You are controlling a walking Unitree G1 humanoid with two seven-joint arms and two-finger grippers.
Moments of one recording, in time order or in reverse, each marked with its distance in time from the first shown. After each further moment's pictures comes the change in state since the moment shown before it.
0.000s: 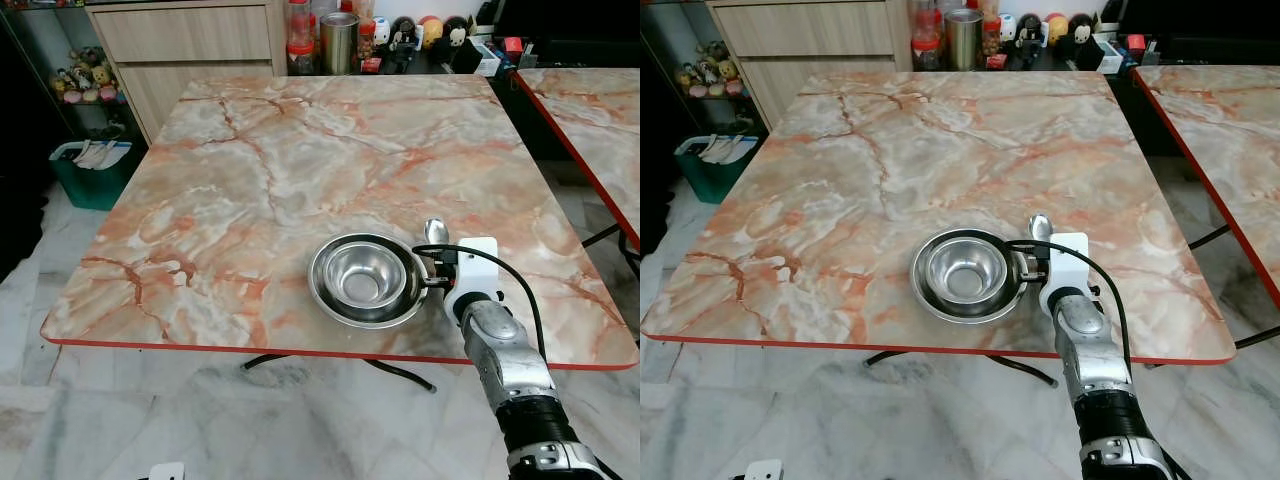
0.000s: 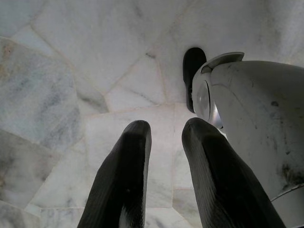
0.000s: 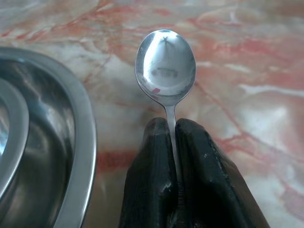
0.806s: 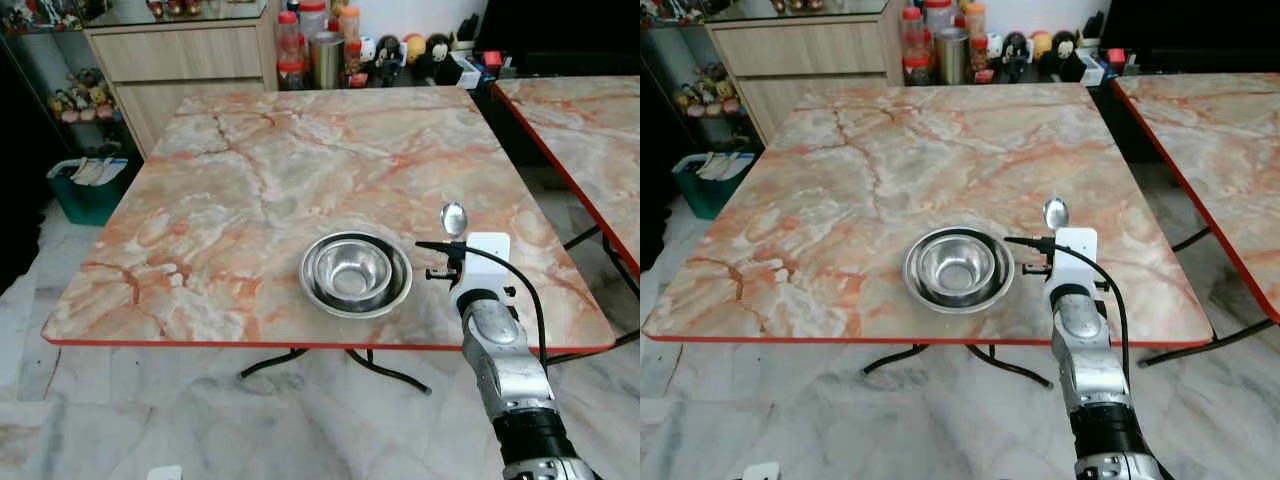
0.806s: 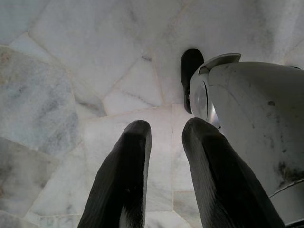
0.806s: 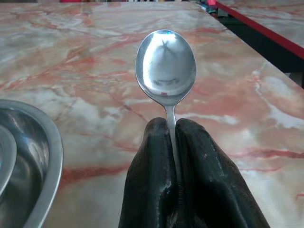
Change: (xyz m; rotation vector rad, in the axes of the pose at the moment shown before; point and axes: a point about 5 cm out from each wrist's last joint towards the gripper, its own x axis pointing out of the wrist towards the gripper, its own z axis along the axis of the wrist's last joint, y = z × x) left arm -0.001 0.004 -0.003 -0.010 0.010 -0.010; right arm -0.010 0.000 0.016 -0.026 -0.122 -0.127
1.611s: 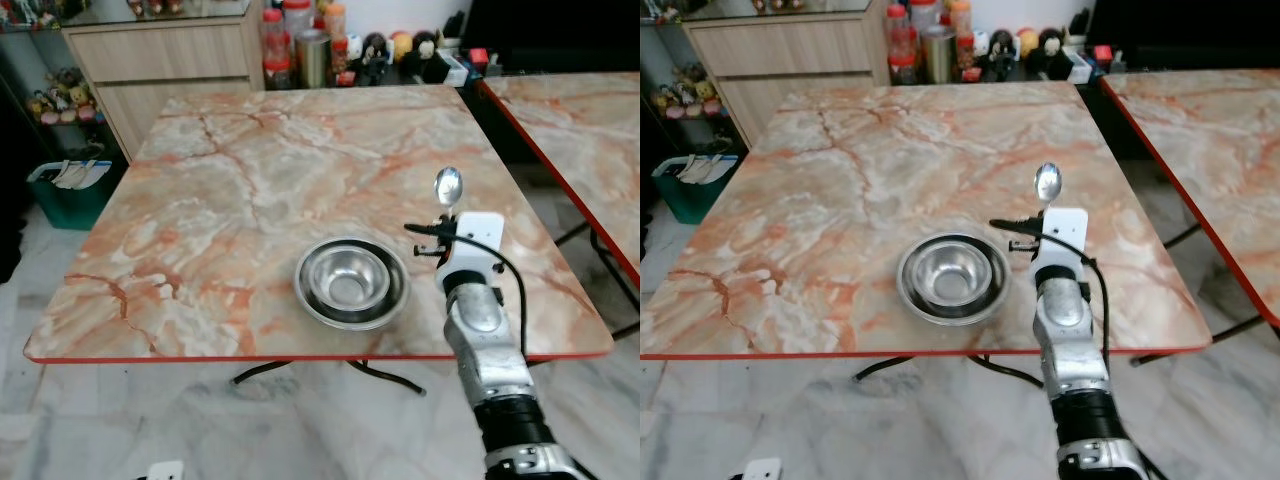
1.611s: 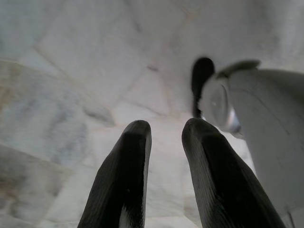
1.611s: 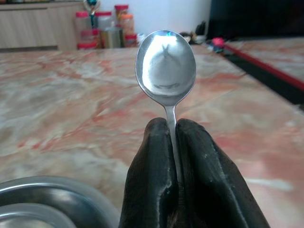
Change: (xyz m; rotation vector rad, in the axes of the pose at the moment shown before) left arm -0.001 0.012 0.003 0.006 -0.005 0.032; right arm 0.000 0.040 0.026 0.044 -0.179 0.043
